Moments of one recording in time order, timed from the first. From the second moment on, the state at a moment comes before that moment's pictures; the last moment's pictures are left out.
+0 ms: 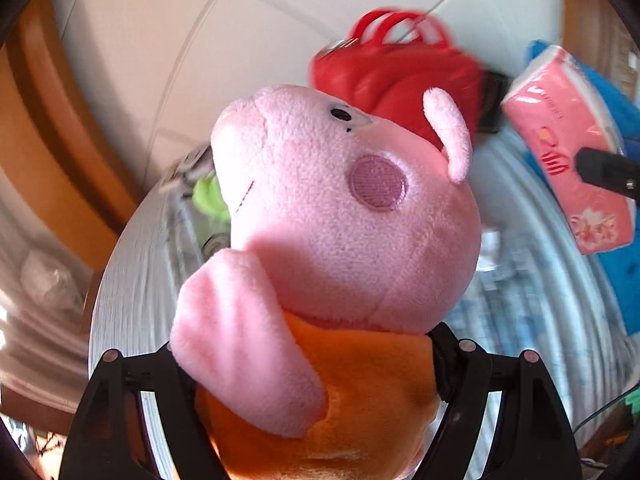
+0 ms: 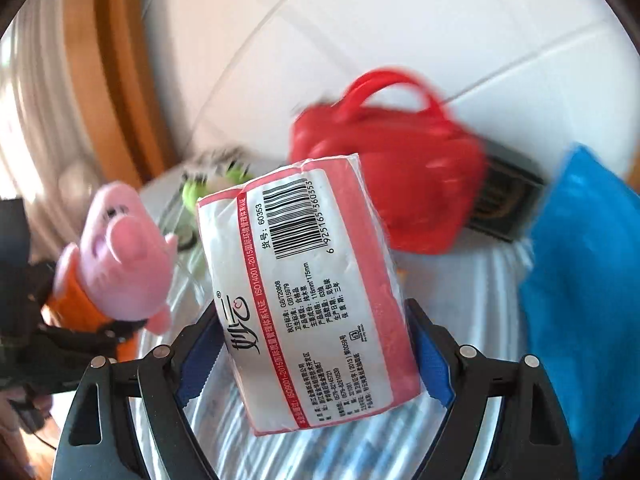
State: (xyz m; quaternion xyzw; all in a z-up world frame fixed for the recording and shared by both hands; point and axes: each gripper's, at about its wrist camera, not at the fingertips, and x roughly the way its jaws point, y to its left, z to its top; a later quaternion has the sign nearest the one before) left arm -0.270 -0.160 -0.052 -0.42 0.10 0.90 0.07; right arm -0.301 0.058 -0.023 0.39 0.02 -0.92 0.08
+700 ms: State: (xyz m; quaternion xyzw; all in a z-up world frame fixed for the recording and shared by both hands) left arm -0.187 0.151 0.112 -0.22 0.10 0.92 0.31; right arm -0.022 0.353 0.120 0.19 -0.09 -0.95 -0.21
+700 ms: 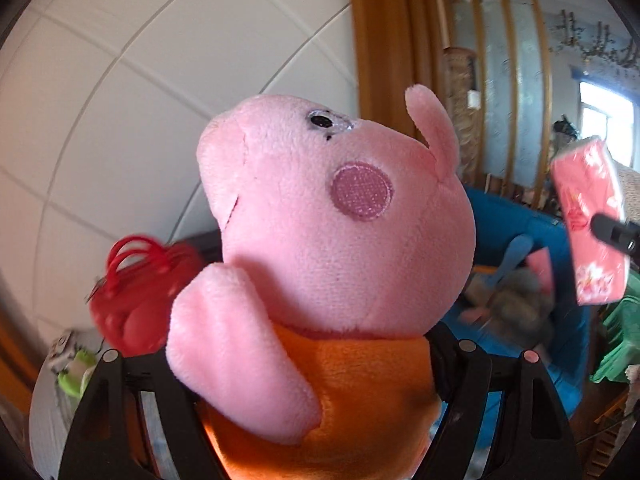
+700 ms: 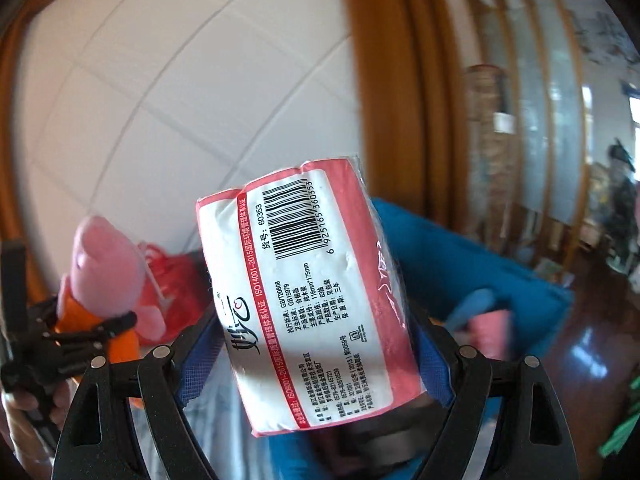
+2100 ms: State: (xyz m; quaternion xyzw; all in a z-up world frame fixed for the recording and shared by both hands) left arm -0.196 0.330 0.096 -0.24 0.17 0.90 0.32; right arm -0.058 0.474 0.082 0.22 -0.11 -0.93 -0.27
